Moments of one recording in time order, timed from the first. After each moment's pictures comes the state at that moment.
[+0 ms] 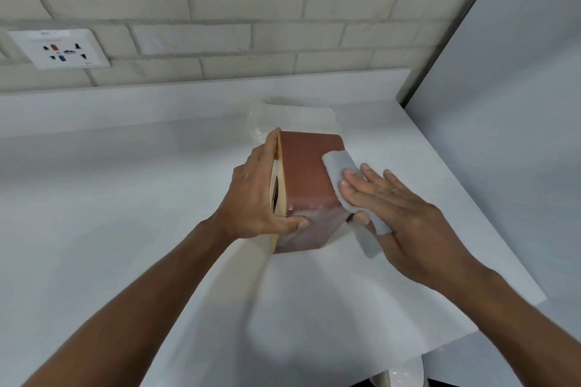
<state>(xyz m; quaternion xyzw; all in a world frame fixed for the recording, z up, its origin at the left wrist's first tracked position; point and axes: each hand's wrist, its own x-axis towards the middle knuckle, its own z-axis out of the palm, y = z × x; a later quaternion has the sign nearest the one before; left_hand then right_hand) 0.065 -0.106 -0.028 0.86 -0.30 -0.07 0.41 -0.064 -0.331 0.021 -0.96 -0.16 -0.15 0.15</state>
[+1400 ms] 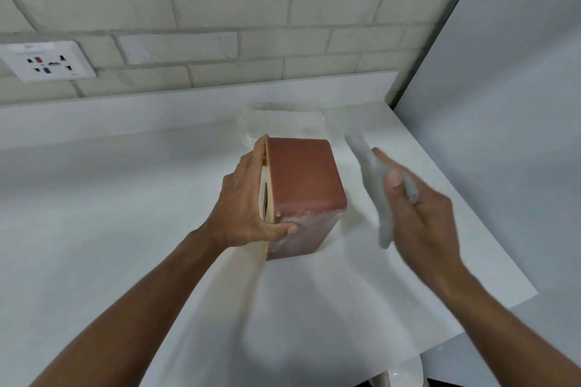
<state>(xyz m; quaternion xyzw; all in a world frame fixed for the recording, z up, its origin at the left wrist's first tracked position) 0.066 -0.106 -0.033 0.85 -0.31 -0.08 0.42 -0.067 -0.325 0.029 -0.89 0.09 -0.23 0.38</state>
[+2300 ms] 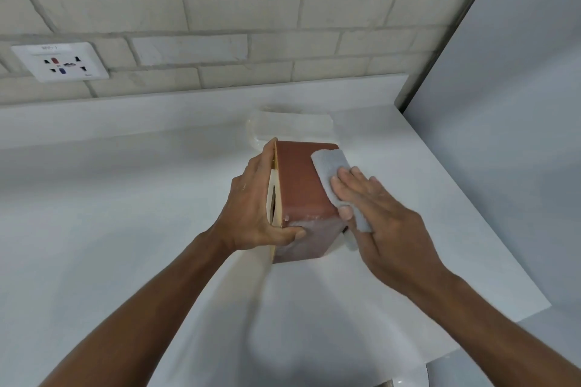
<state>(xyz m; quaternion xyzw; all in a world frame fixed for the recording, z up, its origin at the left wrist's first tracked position) 0.062 -0.109 -0.031 0.86 -0.30 -0.07 0.41 -0.057 -0.307 0.010 -0.96 -0.09 -0.21 0.18</state>
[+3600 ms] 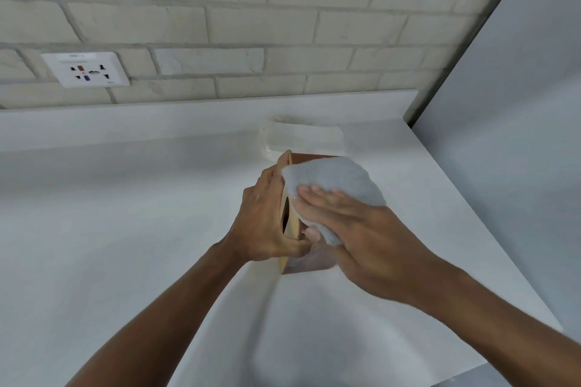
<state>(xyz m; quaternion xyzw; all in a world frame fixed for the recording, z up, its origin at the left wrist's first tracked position) 0.062 -0.105 -0.038 0.85 -0.32 -0.03 0.42 -0.036 -0.278 0.049 -0.96 -0.22 -0.01 0.15</state>
